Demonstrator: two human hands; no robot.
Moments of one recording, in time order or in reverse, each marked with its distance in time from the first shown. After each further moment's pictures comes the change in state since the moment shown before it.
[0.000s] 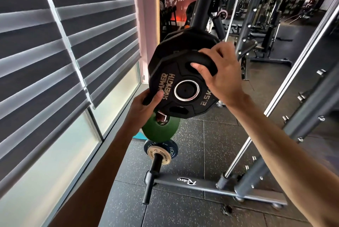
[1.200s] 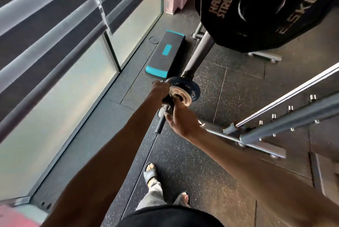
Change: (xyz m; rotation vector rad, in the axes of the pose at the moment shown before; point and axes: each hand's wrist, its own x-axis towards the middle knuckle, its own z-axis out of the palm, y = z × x) left_hand -0.025 -0.185 0.008 0.020 0.223 -0.872; right_hand -0.291 -0.100 0.162 0.243 -1.044 0.432
